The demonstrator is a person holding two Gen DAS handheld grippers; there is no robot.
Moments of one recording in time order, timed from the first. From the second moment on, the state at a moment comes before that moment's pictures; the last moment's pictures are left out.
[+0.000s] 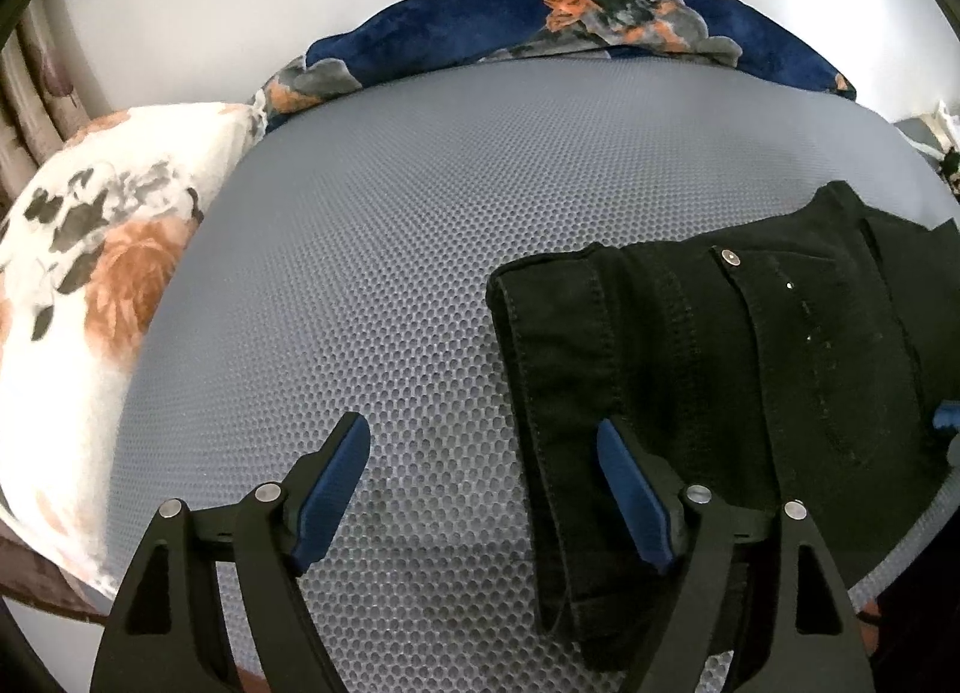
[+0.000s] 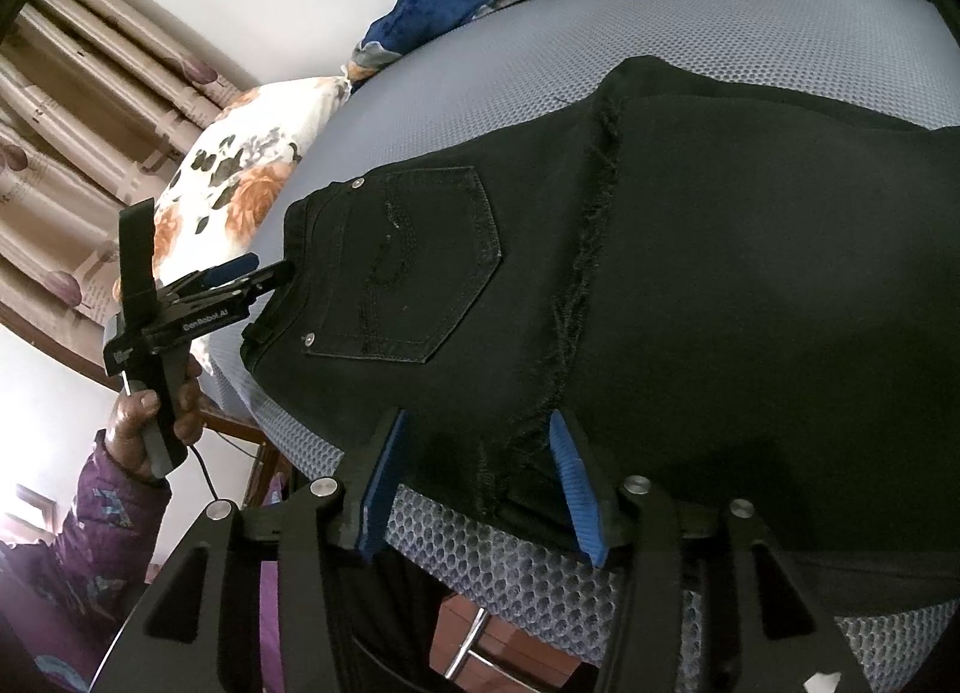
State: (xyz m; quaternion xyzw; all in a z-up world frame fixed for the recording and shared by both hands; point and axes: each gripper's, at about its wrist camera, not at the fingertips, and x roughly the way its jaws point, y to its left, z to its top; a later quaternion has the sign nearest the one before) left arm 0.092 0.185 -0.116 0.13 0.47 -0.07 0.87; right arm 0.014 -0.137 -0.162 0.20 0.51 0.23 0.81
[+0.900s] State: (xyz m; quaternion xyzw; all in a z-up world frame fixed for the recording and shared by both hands) left arm 0.121 0.228 -0.127 -0.12 0.55 -0.25 0.79; right arm -0.005 -0.167 -0.131 0.20 0.45 0.20 0.84
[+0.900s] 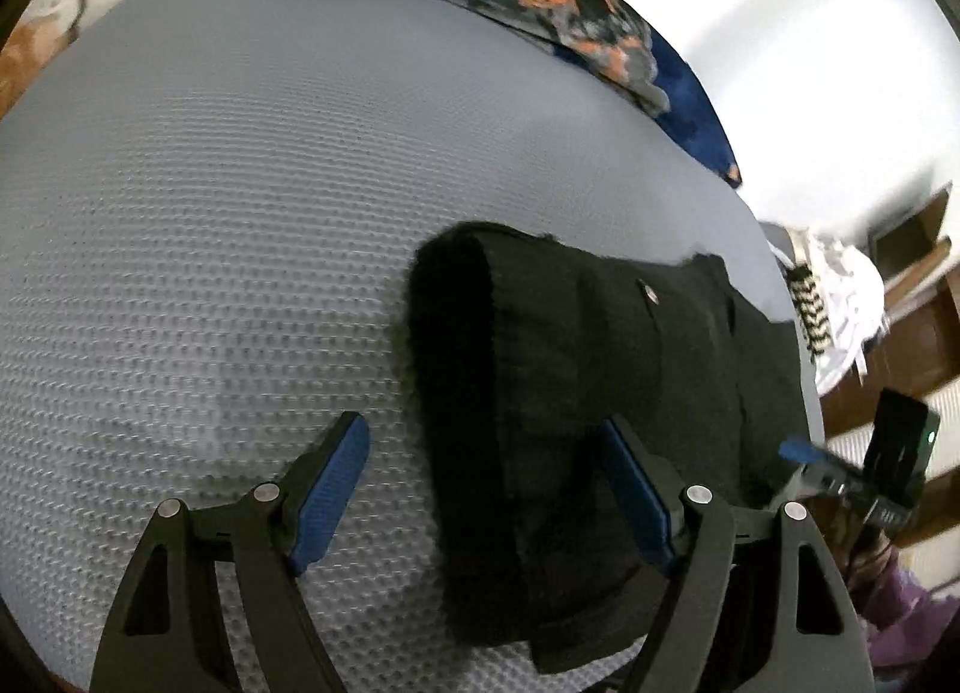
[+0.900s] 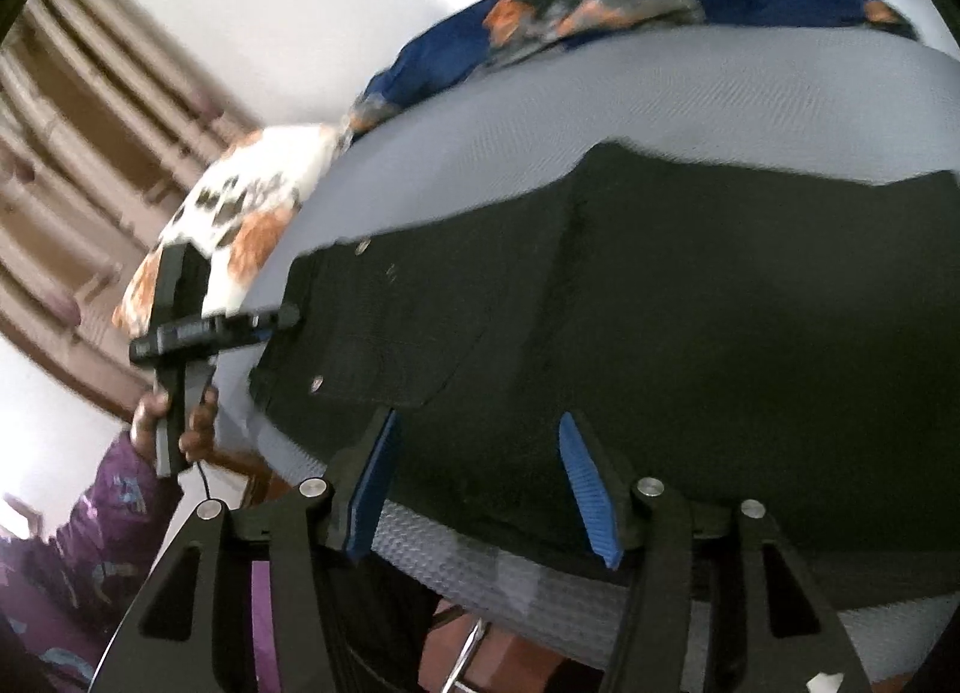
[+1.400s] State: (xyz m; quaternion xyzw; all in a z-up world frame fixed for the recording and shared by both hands) left arm 0.116 0.220 -0.127 -0.13 0.53 -0.23 0.81; right arm -0.036 -0.298 -0.113 0.24 0.42 0.02 0.88
